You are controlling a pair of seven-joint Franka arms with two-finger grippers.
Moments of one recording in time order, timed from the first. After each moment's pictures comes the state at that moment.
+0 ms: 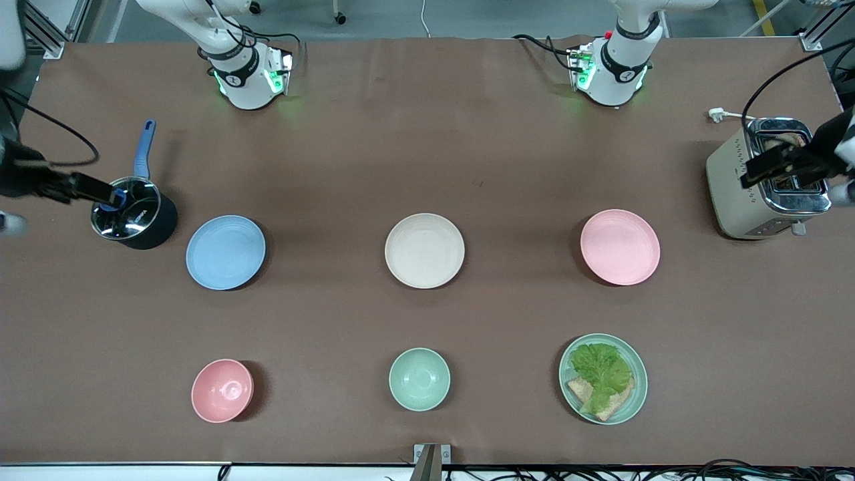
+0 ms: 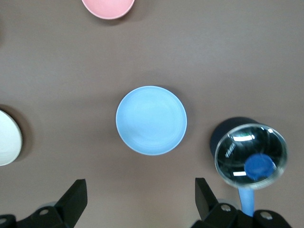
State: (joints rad) left arm -0.07 0.03 0.10 -1.70 -0.03 1.63 0.01; right arm -0.04 0.09 -0.07 -1.70 0.12 1.68 -0.06
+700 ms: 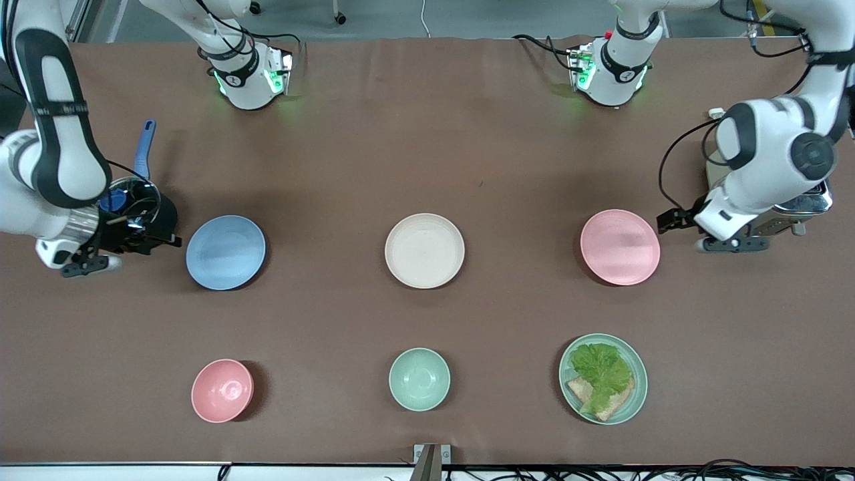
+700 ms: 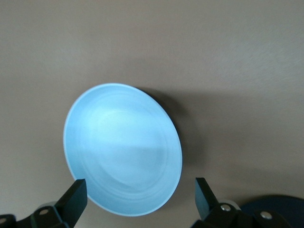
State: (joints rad) left arm -0.05 0.16 0.10 -2.31 -0.04 2.41 0.08; right arm -0.16 0.31 -0.11 -2.09 0.44 2.18 -0.68
